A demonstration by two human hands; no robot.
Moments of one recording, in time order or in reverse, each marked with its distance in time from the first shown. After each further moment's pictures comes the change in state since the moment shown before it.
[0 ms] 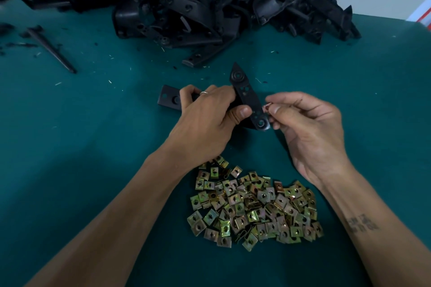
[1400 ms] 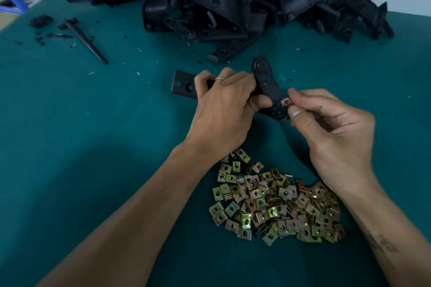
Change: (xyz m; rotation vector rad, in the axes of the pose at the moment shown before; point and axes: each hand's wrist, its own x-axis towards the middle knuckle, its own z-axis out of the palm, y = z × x) left_hand -0.003 0.003 -0.006 0.080 0.262 0.018; right_hand -0.011 0.007 0.004 -0.417 -0.074 -0.354
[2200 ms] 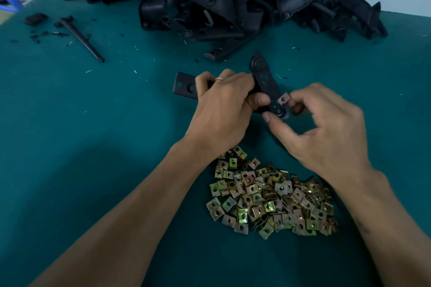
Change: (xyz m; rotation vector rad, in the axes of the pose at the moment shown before) left_hand 0.000 -0.001 0.004 -0.021 -0.061 -0.020; right_hand 0.010 0.001 -0.010 -0.755 -0.055 -0.380
